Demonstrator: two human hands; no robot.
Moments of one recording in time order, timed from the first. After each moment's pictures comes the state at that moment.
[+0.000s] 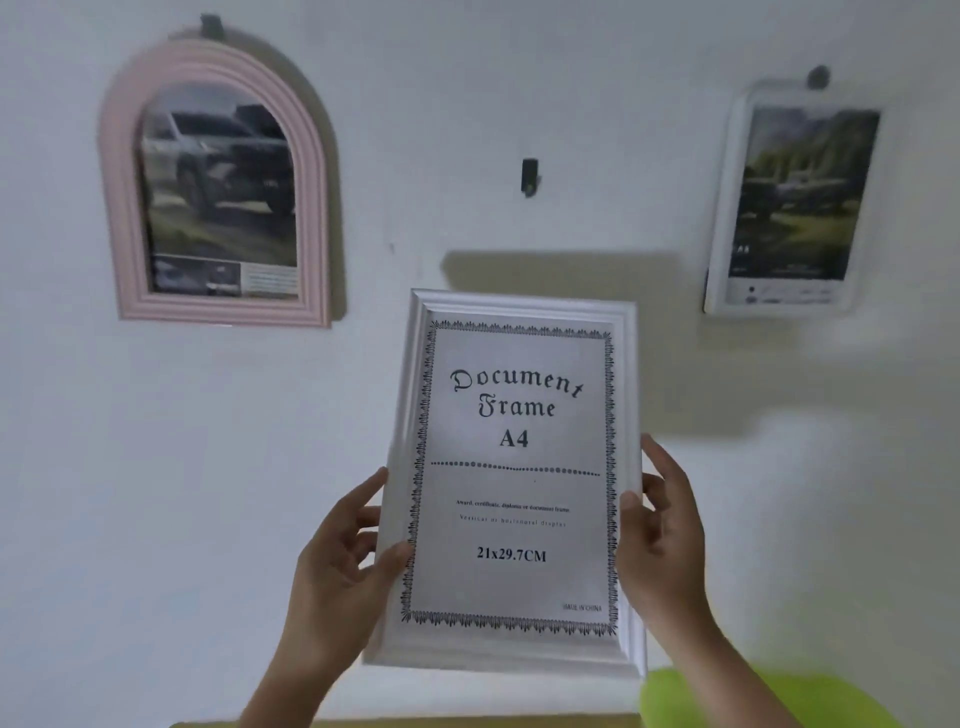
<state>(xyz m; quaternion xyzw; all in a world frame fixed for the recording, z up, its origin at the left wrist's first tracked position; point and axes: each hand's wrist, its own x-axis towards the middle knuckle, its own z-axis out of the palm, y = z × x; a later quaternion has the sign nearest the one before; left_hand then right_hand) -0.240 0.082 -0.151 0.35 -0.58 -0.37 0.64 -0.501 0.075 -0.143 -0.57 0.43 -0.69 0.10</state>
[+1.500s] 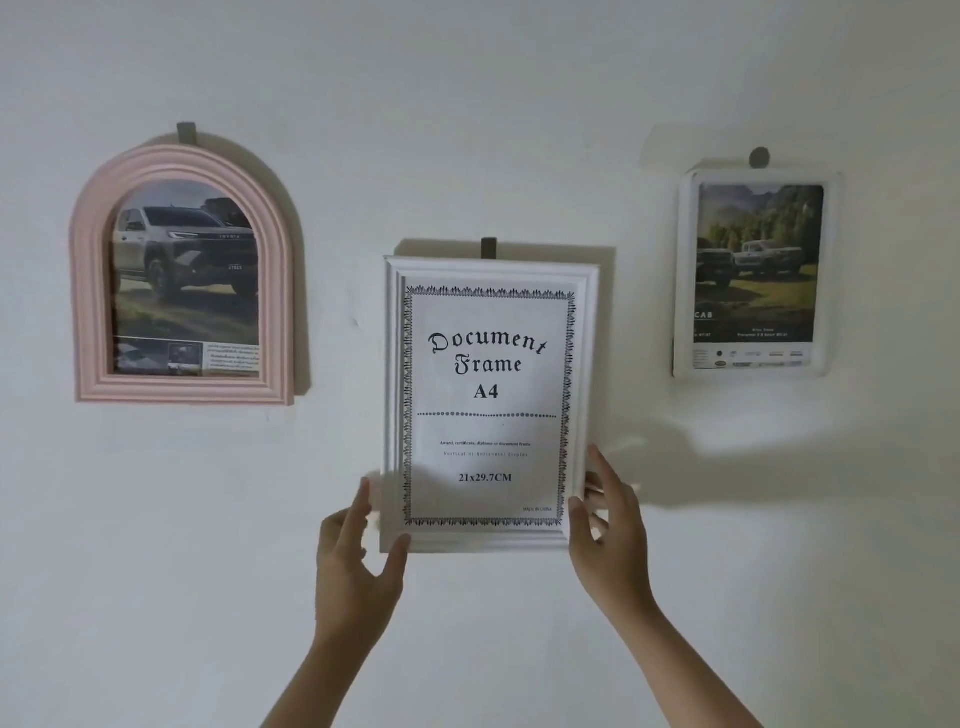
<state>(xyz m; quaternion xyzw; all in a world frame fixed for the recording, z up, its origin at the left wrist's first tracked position) -0.287 -0.024 -0.143 0.47 -0.60 -0.07 0.64 -0.530 -0.022 -0.122 -0.59 0.44 -0.67 0.02</state>
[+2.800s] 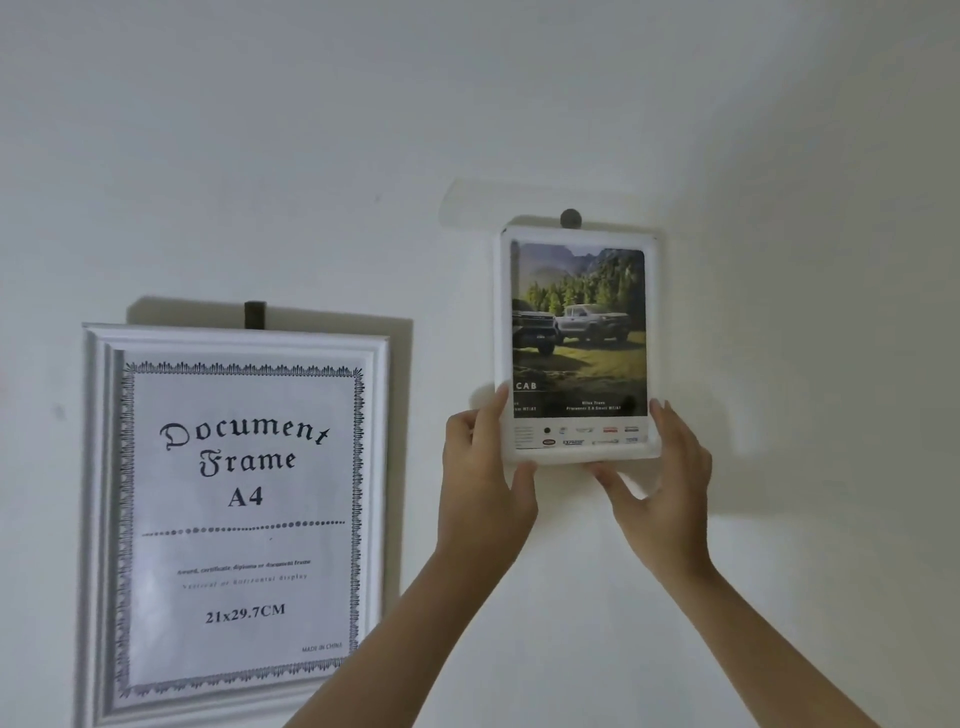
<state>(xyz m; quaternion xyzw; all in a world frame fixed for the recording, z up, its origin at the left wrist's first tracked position) -0.578 -0.048 0.020 0.27 -0.73 -0.03 0.63 -0.768 -0.060 -0.007 -0.56 0.43 -0.65 -0.28</state>
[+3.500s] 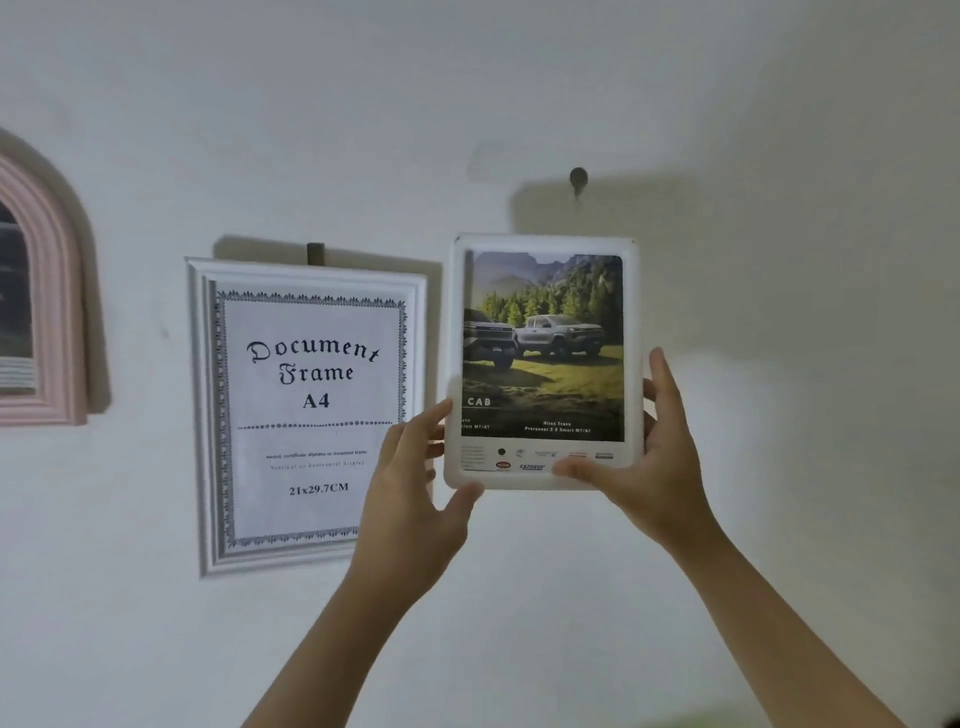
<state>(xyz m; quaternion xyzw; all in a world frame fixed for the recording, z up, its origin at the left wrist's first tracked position) -0.473 0.048 -0.029 0.30 -0.73 -0.13 0.60 -0.689 0.076 -0.010 -0.63 0.42 -0.65 0.04</state>
